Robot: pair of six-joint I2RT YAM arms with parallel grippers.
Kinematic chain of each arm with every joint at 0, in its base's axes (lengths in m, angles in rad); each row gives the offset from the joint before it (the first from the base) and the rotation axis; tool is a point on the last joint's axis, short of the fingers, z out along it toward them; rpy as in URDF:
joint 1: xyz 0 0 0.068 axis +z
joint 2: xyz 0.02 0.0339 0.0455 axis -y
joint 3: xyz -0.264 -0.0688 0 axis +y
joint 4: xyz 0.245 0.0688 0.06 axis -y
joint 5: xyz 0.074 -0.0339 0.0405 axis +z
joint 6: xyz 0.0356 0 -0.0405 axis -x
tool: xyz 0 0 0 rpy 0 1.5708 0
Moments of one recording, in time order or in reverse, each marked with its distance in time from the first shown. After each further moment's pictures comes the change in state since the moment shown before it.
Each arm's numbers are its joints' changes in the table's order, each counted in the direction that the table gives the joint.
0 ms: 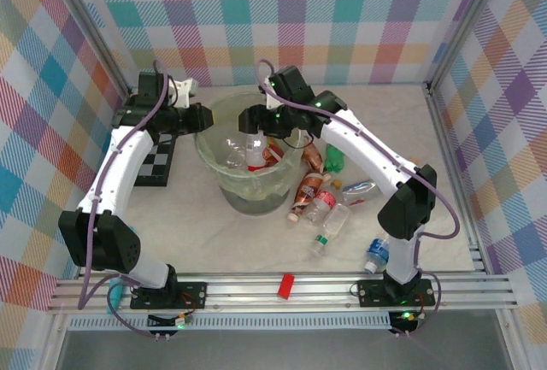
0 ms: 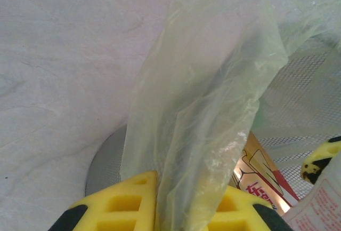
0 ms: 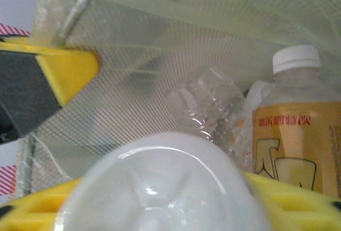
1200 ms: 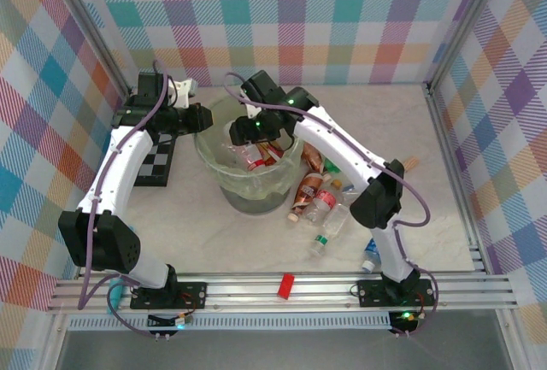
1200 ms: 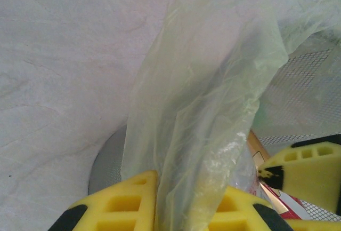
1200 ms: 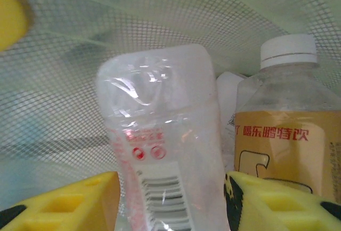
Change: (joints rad) left arm 0.000 0.000 0.000 -0.003 0.004 0.000; right arm 0.081 -0.217 -0.339 -0.286 -0.182 0.194
